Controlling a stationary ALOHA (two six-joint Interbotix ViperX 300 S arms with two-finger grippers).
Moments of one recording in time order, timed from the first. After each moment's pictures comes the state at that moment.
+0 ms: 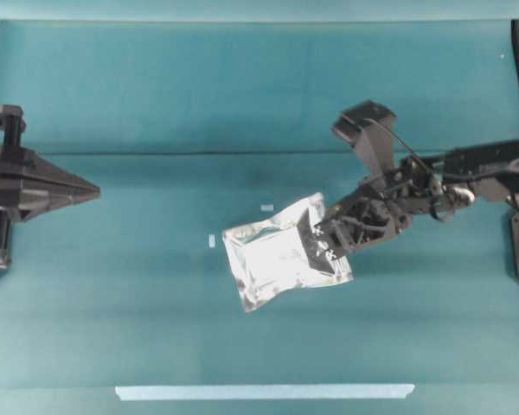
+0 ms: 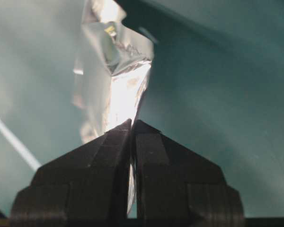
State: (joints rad) left arm 0.00 -0.93 1.05 0.01 0.01 0.00; right arm -0.09 -0.14 0.67 0.33 0.44 0.58
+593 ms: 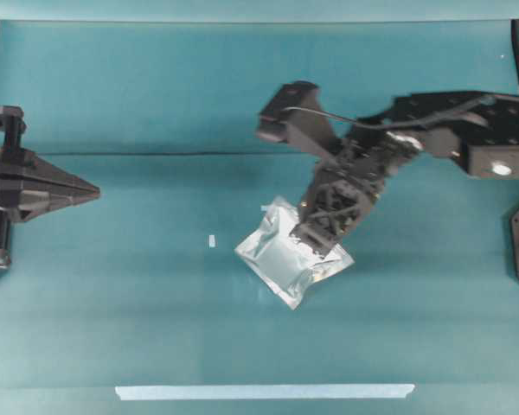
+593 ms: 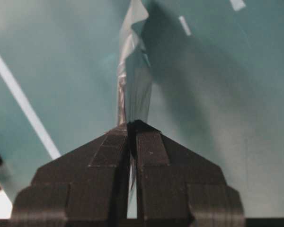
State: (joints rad) left arm 0.00 -0.93 1.06 0.01 0.01 0.00; right arm -0.13 0.01 0.29 0.32 0.96 0.23
